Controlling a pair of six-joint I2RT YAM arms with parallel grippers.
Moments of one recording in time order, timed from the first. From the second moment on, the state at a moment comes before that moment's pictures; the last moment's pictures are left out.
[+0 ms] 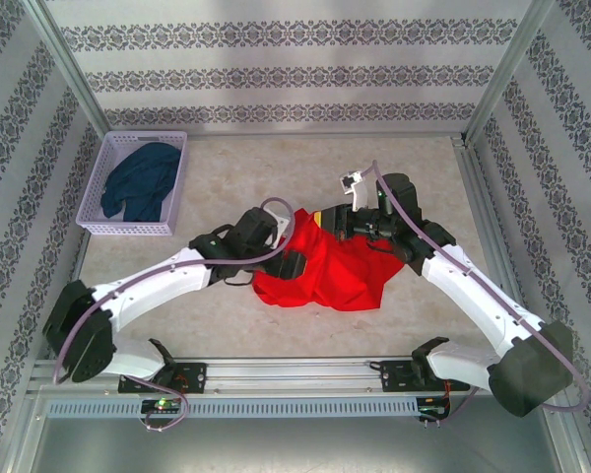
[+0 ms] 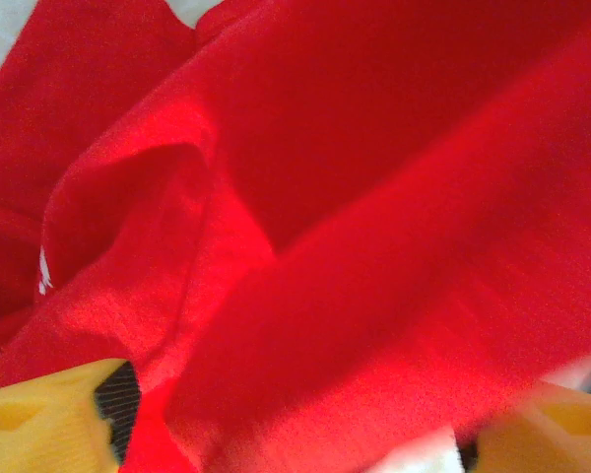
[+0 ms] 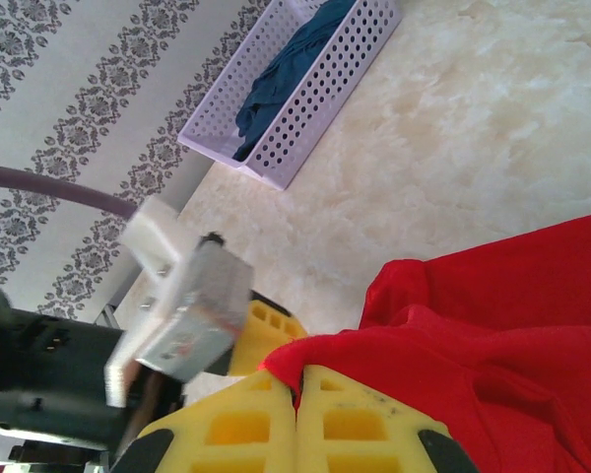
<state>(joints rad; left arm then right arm) -0.76 1.40 1.00 -0.45 0.11 -0.41 0.45 1.17 0.96 -0.27 -0.59 0.45</state>
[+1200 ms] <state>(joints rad) -0.68 1.43 1.06 -0.51 0.15 -0.35 0.45 1.18 0.97 -0.28 -0.58 0.44</state>
